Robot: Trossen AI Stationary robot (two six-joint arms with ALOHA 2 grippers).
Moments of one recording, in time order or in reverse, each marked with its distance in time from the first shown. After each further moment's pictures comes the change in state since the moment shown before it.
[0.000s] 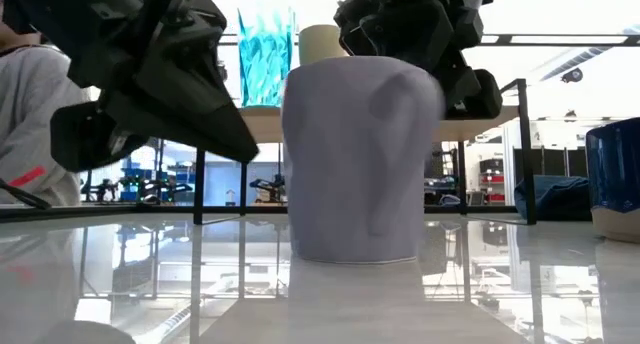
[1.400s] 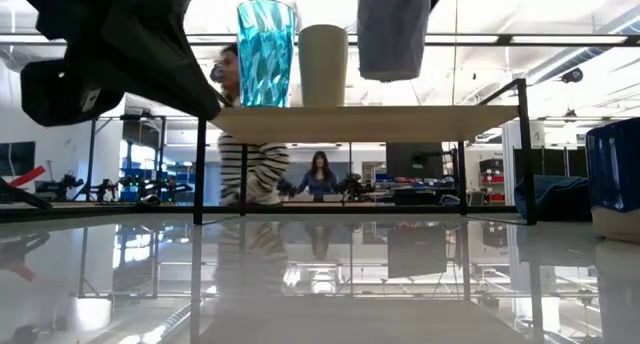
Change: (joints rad) left arm -0.037 -0.135 -0.002 -0.213 -0.034 -0.066; right arm -0.222 -0.120 0.622 -0.960 0.385 0.109
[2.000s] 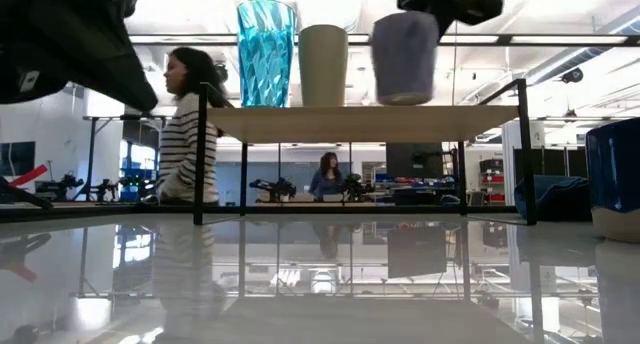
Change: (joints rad) left arm -0.083 -0.075 0.000 -0.248 -0.027 -0.178; right arm -0.230 -0.089 -0.161 0.068 -0.194 -0.108
